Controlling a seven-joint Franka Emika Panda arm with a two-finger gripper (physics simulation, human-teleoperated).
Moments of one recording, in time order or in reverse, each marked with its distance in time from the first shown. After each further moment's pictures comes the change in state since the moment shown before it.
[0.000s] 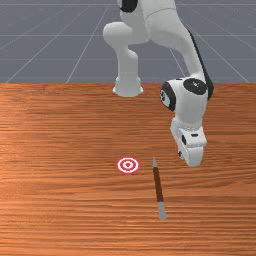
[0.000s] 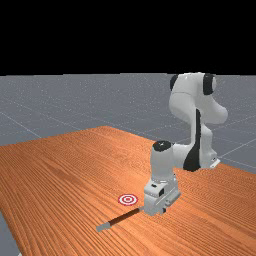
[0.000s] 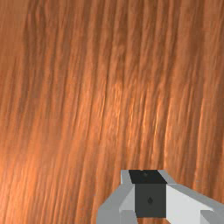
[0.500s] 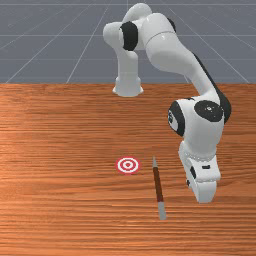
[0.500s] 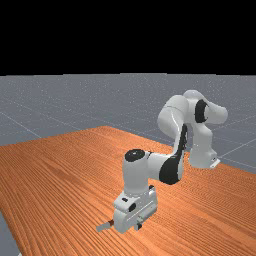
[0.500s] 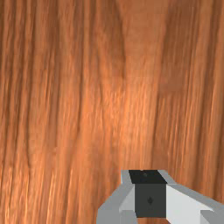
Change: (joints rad) arm -0.007 0.420 -0.024 0.797 0.012 -0.371 -0.009
